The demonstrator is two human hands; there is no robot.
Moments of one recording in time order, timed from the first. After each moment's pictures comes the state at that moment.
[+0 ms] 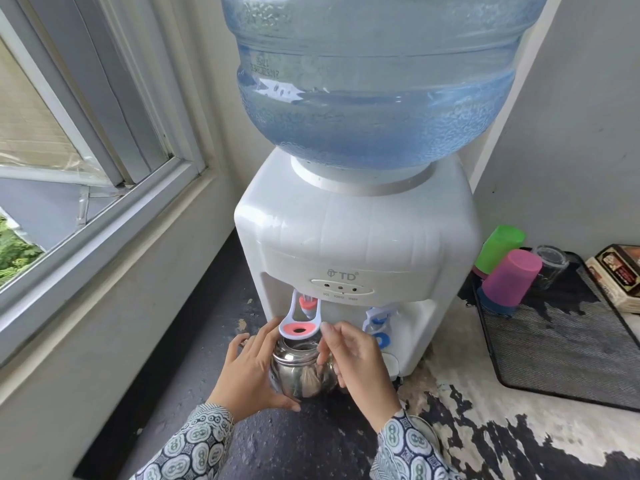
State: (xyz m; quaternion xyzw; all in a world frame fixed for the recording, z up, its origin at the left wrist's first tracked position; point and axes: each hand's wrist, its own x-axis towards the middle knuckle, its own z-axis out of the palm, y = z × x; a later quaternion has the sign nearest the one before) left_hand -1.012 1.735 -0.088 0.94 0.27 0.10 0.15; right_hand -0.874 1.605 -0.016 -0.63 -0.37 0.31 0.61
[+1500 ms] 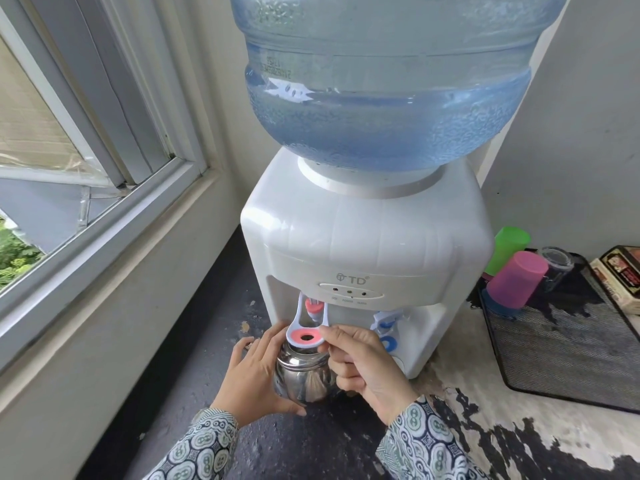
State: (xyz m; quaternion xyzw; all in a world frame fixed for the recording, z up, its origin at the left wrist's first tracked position) left_hand -1.011 1.738 -0.086 0.94 0.28 0.06 0.17; right_hand -0.867 1.611 0.006 -0.52 -0.22 0.55 0.61
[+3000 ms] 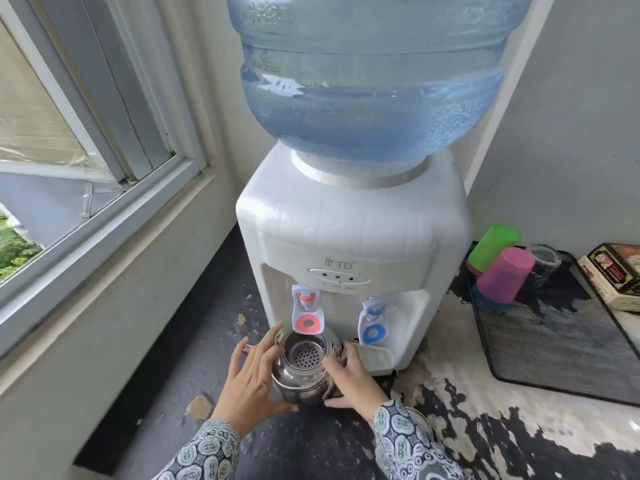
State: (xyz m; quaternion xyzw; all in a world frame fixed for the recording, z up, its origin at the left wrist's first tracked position) left_hand -1.022 1.712 -0.116 0.95 0.28 0.10 0.08; right_hand -0.870 1.595 -0.064 -0.68 -0.22 0.52 0.47
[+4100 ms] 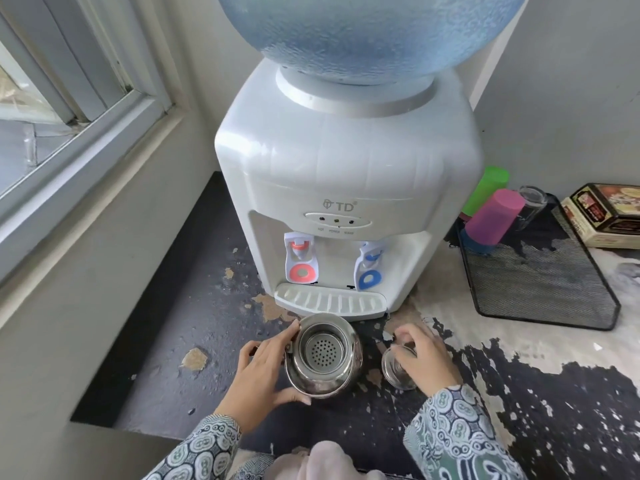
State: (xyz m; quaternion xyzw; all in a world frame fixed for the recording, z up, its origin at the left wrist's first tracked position) left_hand -1.045 1.671 -0.139 0.93 0.23 0.07 0.27; right_hand -0.824 1.503 -0.114 -0.89 -0.31 0.22 0.24
